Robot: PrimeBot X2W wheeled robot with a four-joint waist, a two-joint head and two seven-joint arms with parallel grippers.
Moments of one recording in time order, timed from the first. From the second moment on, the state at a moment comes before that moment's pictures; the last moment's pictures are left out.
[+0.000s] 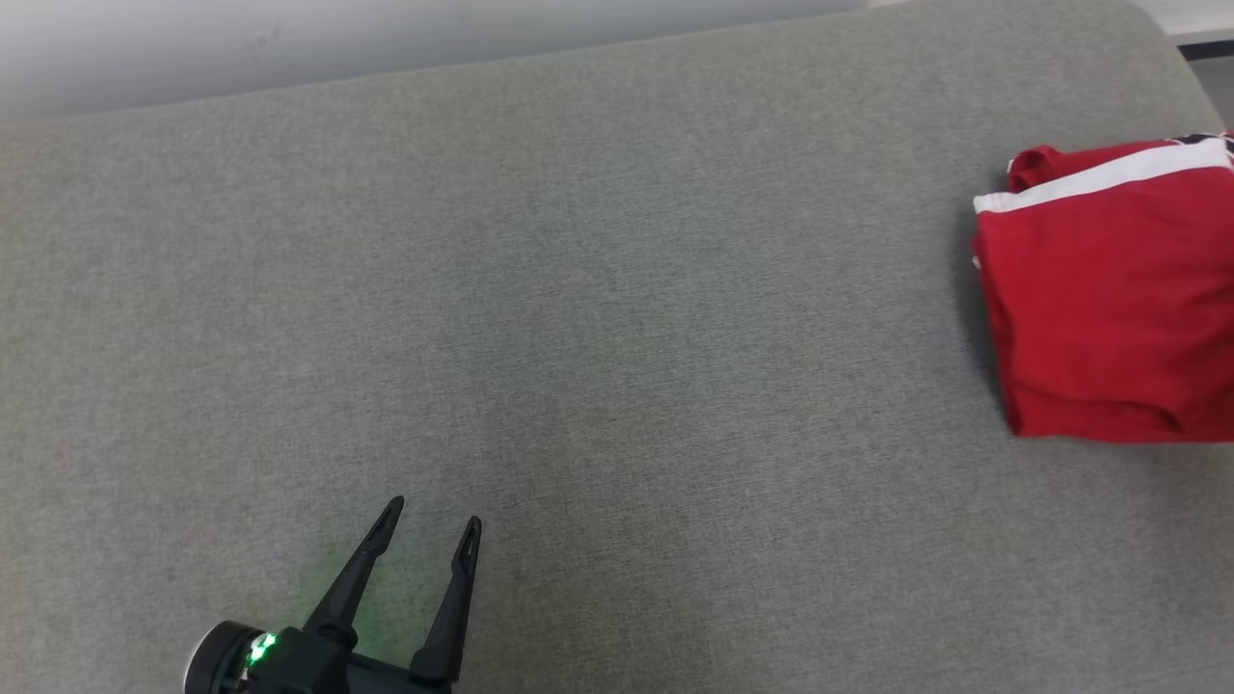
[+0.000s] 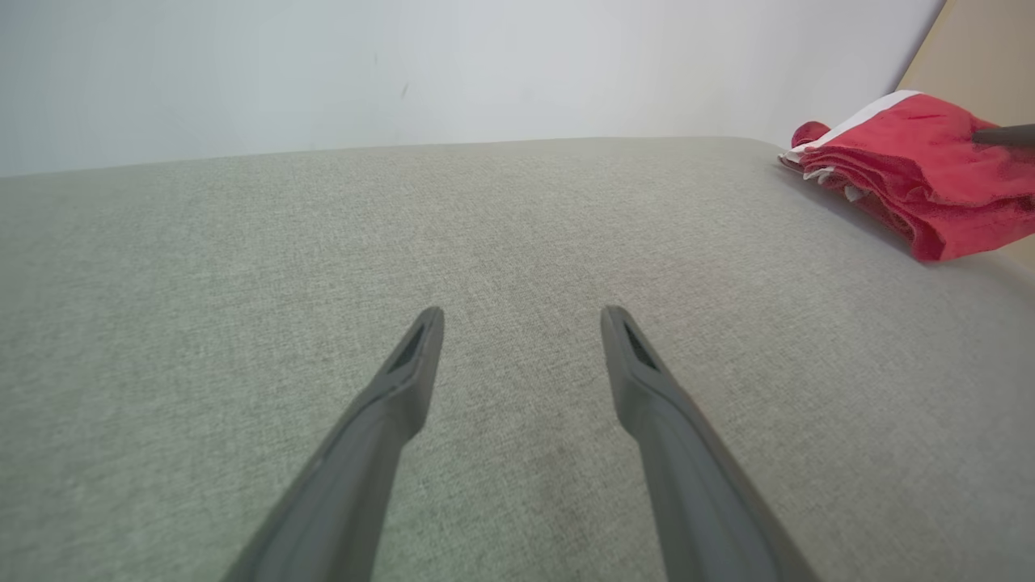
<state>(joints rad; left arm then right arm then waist) -0.11 0.09 -0.18 -0.02 -0.05 -0.06 -0.26 -0.87 -0.90 1.10 0.76 1.19 0.13 -0.18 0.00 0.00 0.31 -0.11</state>
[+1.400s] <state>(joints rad) -0.12 0.10 -0.18 -0.02 -0.05 -0.05 -0.26 -0.94 -0.72 0.32 0.96 0.45 0.13 -0.26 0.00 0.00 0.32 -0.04</state>
